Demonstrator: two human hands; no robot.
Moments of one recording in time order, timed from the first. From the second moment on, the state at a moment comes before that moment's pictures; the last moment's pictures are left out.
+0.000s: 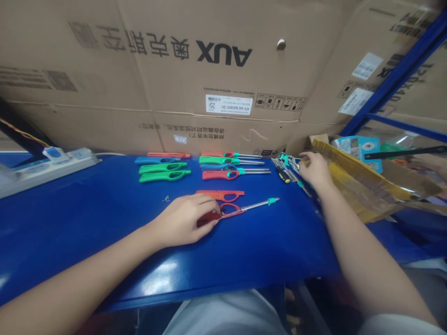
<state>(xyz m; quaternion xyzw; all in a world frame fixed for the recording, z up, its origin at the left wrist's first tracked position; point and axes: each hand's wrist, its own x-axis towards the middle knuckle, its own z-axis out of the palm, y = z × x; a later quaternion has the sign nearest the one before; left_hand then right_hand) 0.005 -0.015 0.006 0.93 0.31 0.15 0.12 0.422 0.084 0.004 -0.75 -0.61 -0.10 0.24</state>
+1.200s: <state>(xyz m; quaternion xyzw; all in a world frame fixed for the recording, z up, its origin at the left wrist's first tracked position) 0.010 -0.013 -0.009 0.88 0.40 0.20 0.17 0.279 0.034 0.011 -0.50 -0.68 0.44 0.31</state>
